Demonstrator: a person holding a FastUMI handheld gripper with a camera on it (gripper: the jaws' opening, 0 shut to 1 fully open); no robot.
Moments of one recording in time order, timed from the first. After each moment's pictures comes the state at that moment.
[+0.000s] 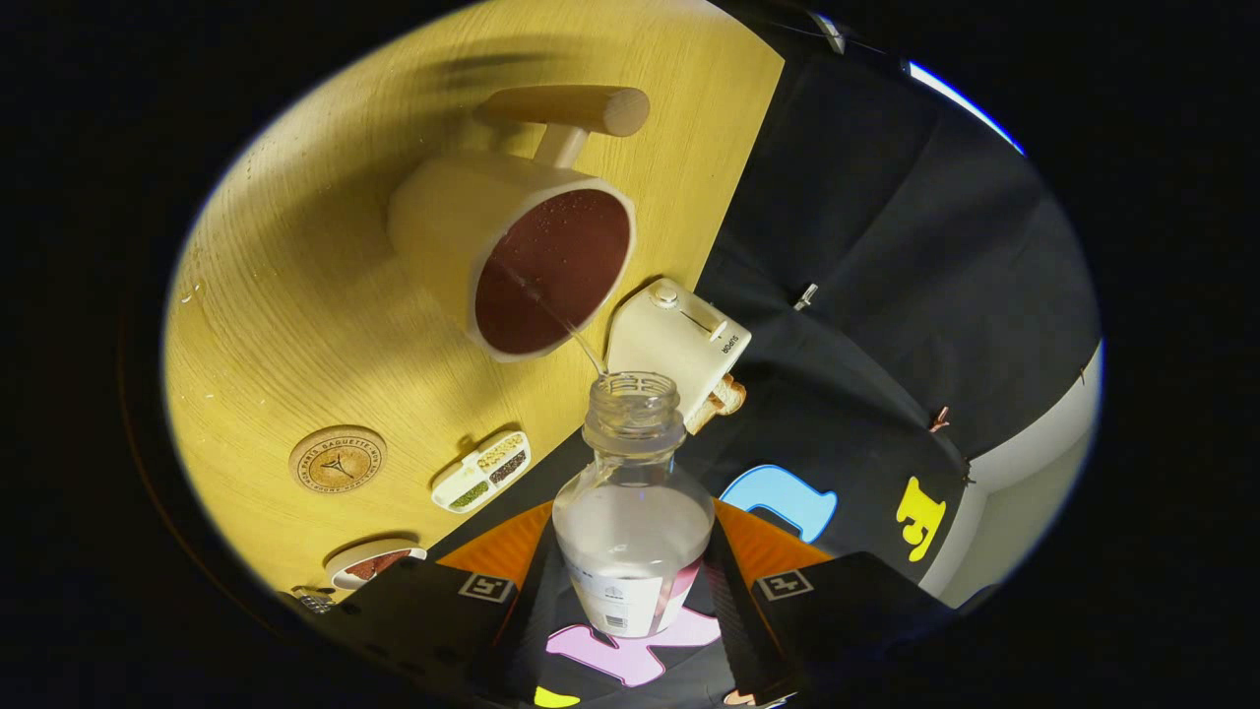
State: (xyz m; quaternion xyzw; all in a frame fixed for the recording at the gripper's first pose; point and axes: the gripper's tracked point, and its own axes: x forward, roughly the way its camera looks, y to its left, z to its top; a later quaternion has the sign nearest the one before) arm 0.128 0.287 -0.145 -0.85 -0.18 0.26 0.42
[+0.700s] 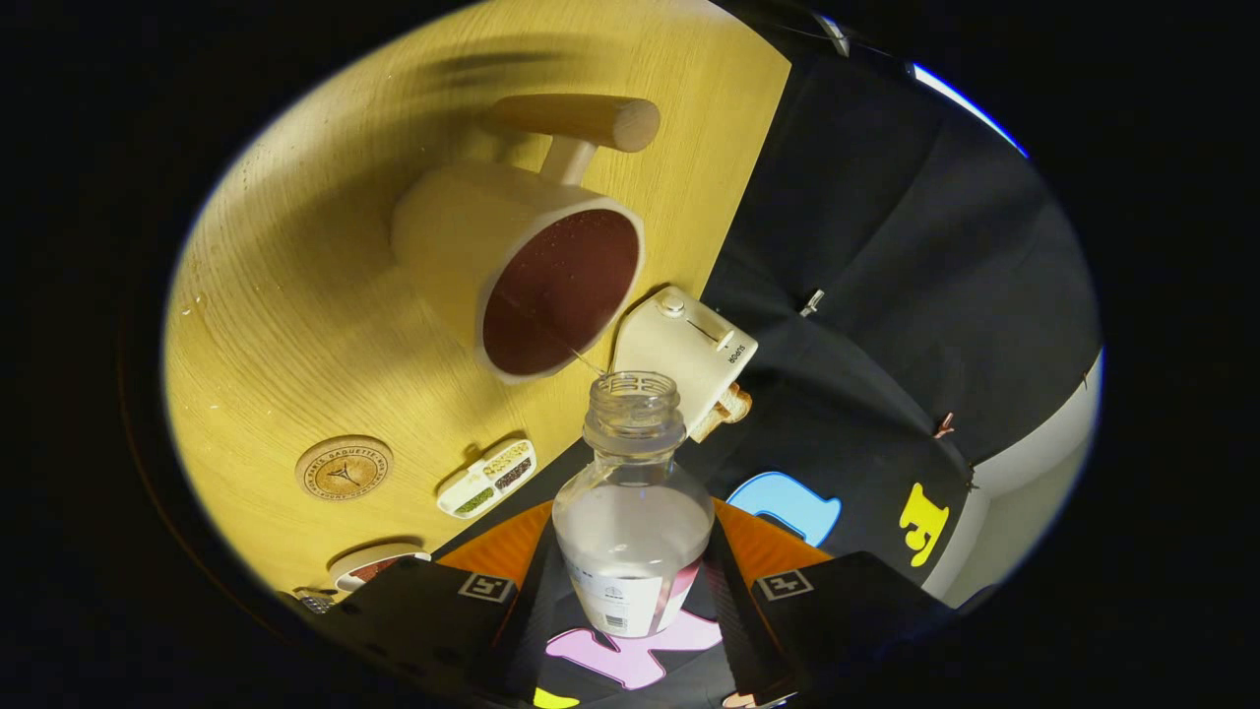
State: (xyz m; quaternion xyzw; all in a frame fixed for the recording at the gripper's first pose) arm 0.125 0.290 -0.153 -0.86 -0.16 0.26 0.41
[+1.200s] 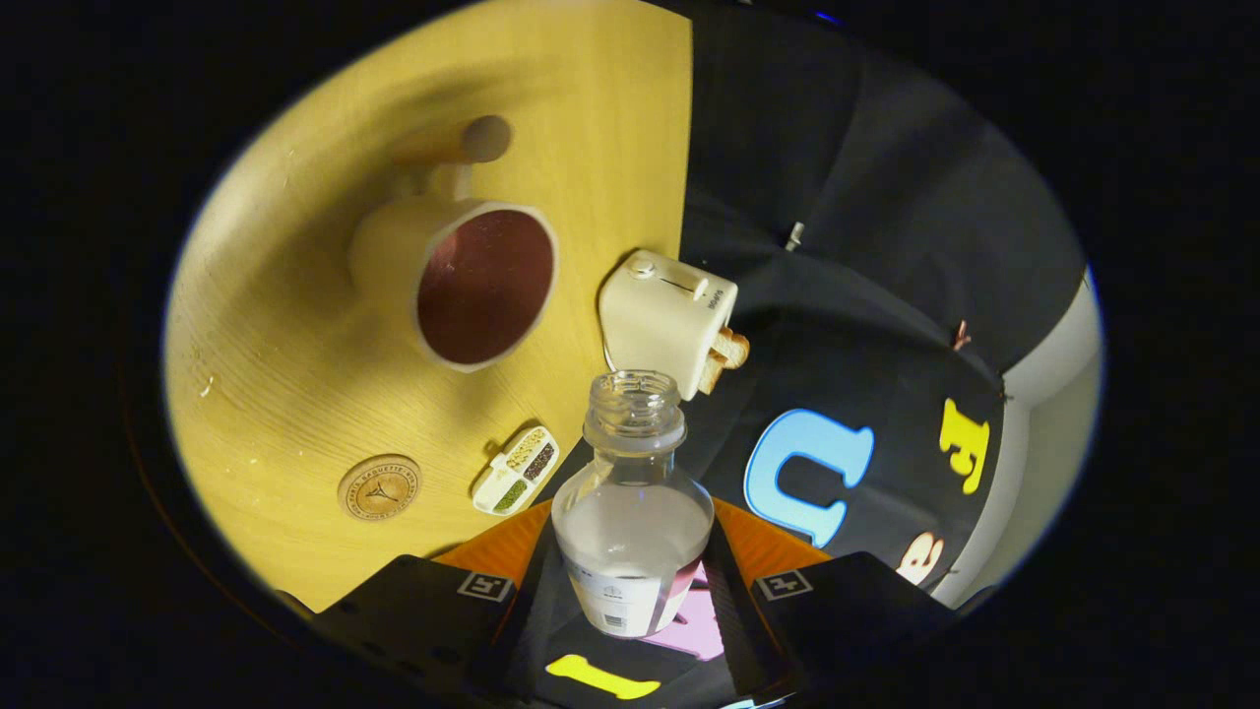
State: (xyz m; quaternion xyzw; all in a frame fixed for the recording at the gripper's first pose) arm 0.117 0.271 -0.119 -0.79 -0.08 0.24 0.55
